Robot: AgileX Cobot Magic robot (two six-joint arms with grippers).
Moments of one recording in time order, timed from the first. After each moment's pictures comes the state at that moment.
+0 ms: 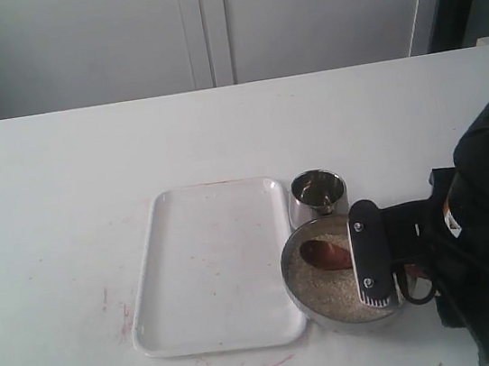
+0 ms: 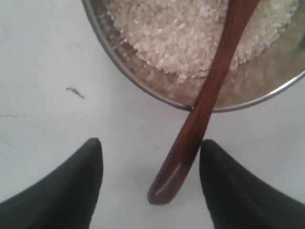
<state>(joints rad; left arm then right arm) -0.10 0.00 -0.02 0.00 0.39 0.24 0.43 1.41 -0.74 -0.24 0.82 -0.72</state>
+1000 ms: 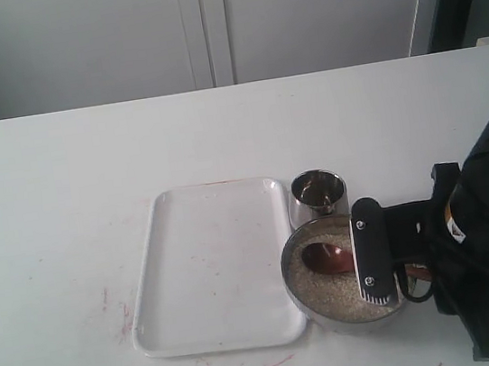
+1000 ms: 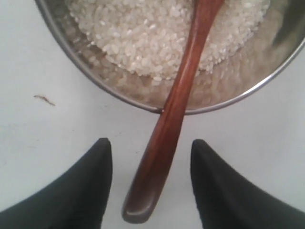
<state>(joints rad) -0.10 0.00 -0.02 0.00 0.39 0.24 0.43 1.41 -0.70 -0.33 0.73 -0.63</state>
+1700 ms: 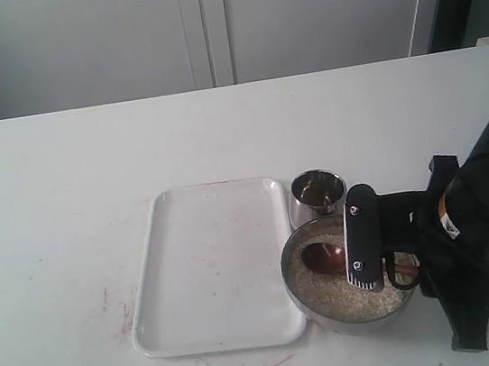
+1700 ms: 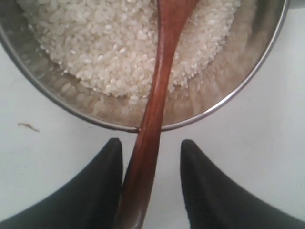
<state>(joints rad) -0.10 0.00 -0.02 0.00 0.39 0.24 0.43 1.41 -0.70 -0.35 0.67 -0.54</state>
